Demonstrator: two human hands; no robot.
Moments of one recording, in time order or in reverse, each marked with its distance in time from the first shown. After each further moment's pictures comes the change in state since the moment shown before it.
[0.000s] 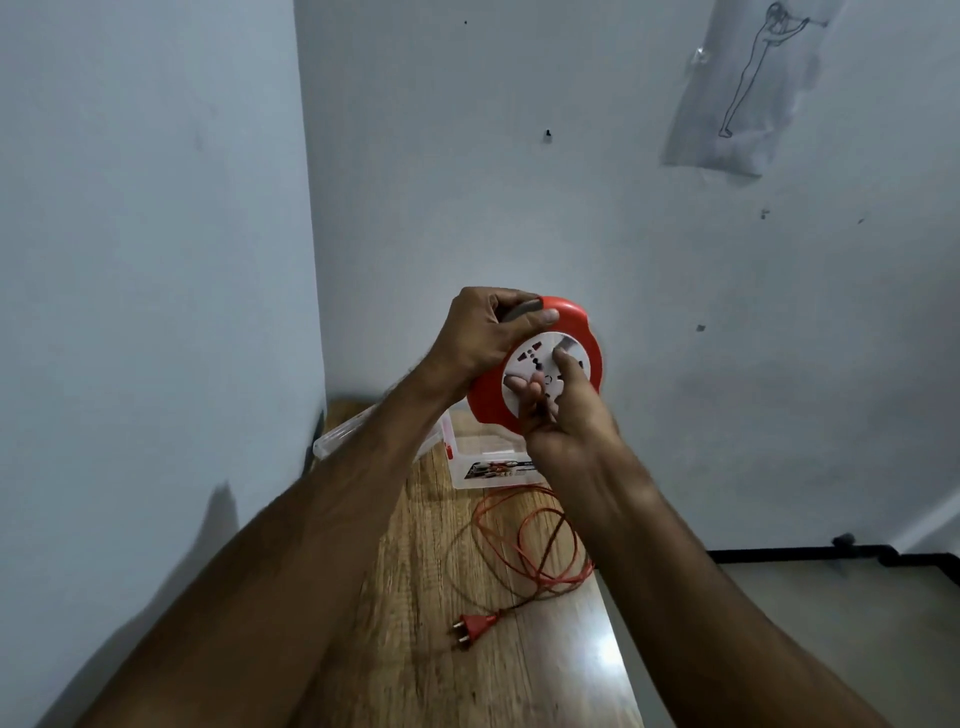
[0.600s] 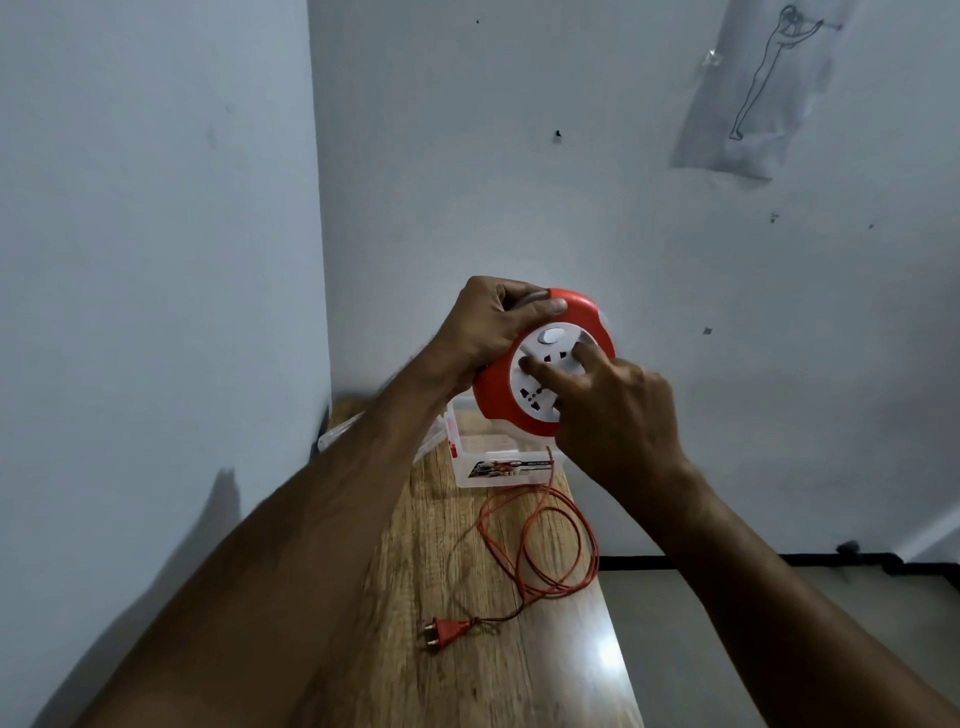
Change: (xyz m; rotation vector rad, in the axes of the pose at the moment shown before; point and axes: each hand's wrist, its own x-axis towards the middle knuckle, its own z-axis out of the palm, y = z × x) left_hand 0.000 0.014 -0.006 -0.063 -0.063 -0.090; right_hand 0.013 -0.040 -0.036 -2.301 -0.182 -1.795
